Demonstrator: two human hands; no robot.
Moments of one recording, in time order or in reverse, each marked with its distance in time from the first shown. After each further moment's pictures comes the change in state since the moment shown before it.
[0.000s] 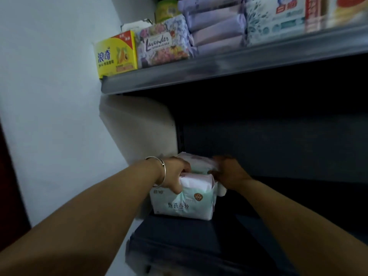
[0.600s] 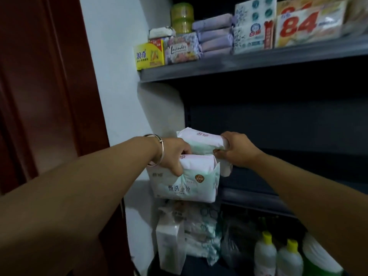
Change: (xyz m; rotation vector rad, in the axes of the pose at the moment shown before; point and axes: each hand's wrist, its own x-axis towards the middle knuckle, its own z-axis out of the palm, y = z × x) left_hand -0.166 0.067 -0.014 -0.058 0.002 0.015; right_hand -0.162 -0.077 -0.072 -0.059 0.020 -0.060
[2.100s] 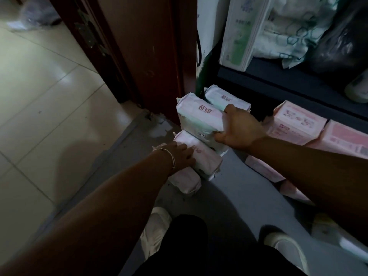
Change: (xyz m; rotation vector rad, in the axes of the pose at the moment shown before) left_hand -0.206 -0.018 0.536 0.226 -0.656 0.232; right_hand -0.280 -0.024 0.392 -0.103 -0.595 0.009
